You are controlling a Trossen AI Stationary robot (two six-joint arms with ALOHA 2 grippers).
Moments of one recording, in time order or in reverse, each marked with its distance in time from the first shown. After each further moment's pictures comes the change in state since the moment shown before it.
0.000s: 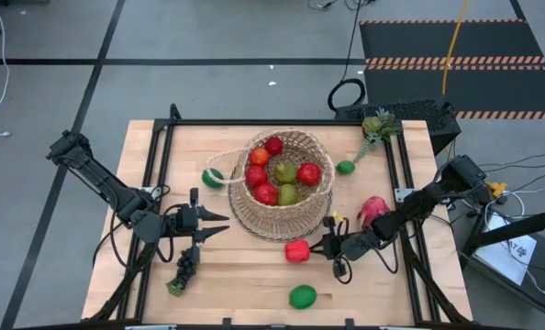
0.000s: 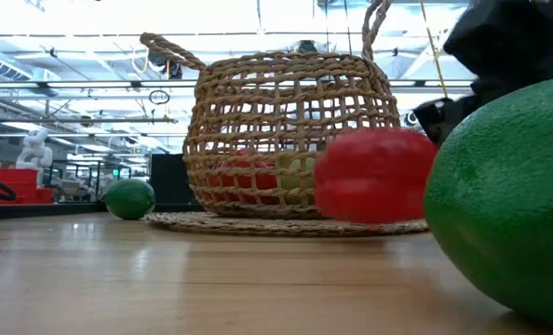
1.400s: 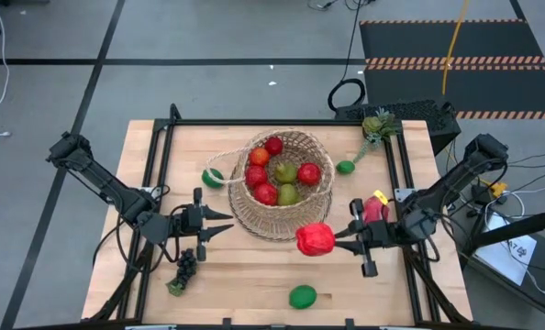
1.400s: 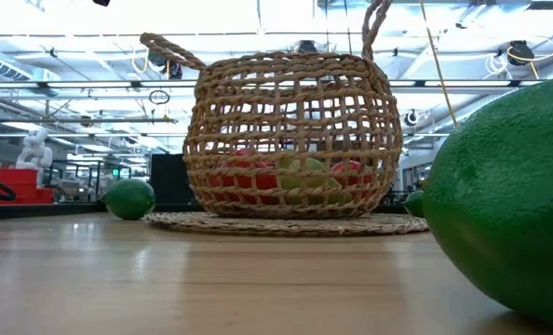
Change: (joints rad) left arm 0.032 0.041 0.001 0.023 -0.002 0.017; right arm 0.160 -0.493 0.166 0.063 0.223 -0.182
